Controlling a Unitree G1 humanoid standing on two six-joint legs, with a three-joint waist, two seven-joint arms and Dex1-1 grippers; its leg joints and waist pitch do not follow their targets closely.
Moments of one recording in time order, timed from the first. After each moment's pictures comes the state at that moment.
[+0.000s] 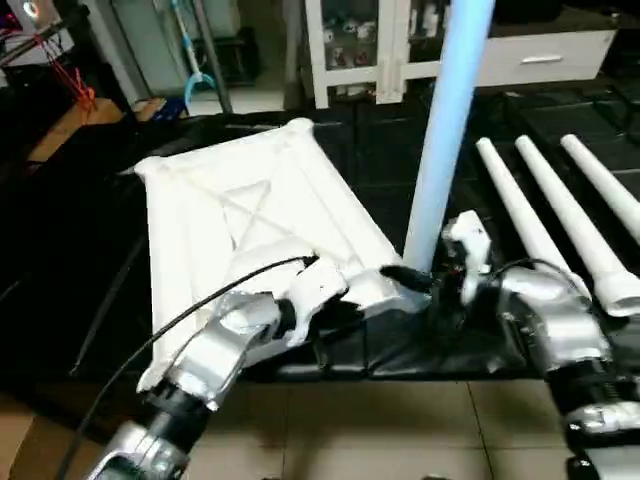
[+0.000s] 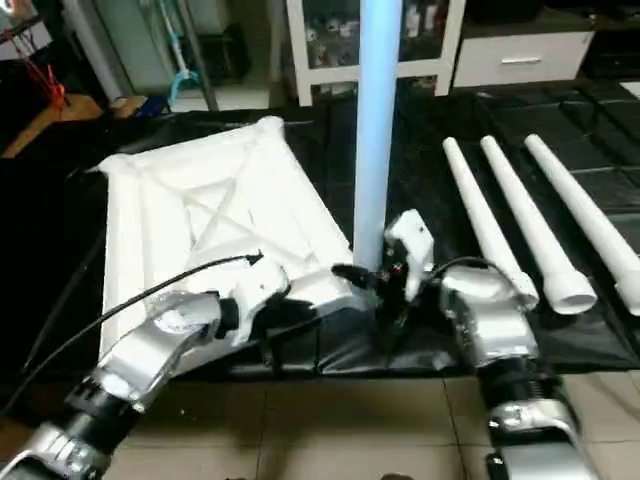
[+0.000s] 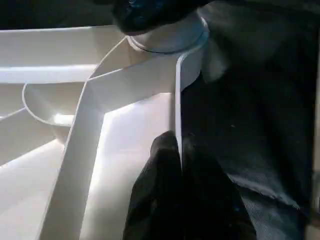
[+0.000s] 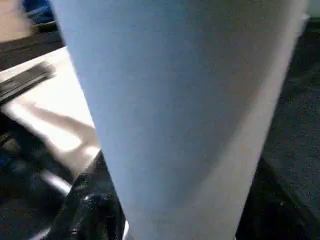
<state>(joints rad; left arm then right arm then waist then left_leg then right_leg) -0.47 0.19 -0.37 0.35 0.00 0.28 -0.75 -0.52 -0.32 0.00 0.60 0.20 0.09 0.88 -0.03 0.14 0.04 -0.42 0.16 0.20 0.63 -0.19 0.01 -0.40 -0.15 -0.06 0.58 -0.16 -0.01</state>
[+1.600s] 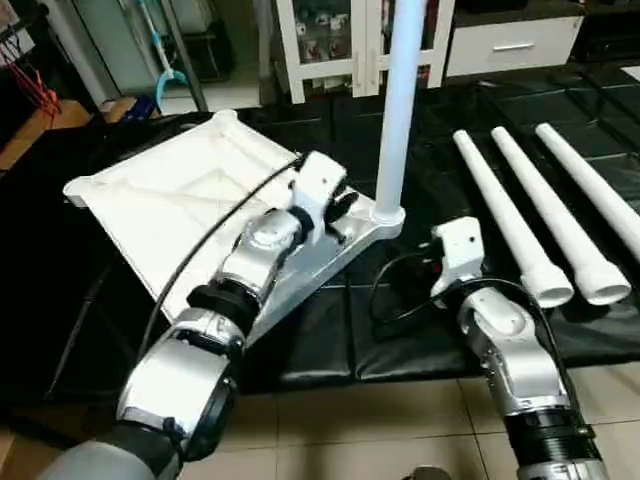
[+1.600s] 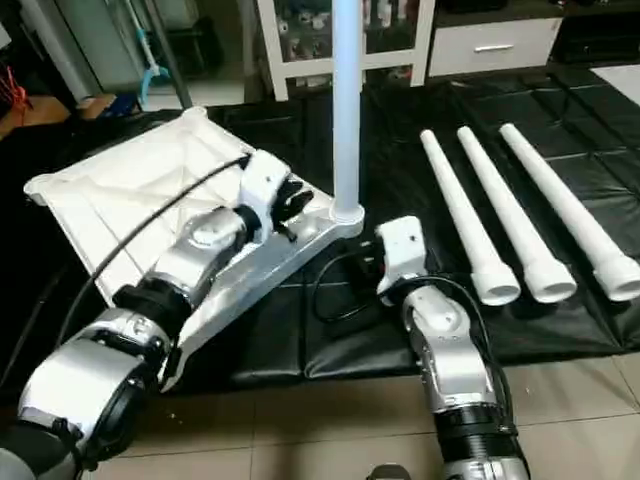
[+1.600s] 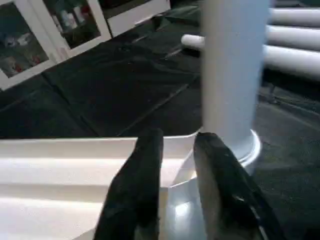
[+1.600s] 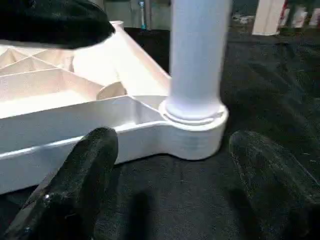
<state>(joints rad) -0.94 0.08 -0.11 1.03 -0.04 -0.09 -0.42 -0.32 -0.15 0.00 0.27 0.08 0.13 0.37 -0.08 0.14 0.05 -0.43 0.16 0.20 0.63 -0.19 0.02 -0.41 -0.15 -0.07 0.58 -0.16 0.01</state>
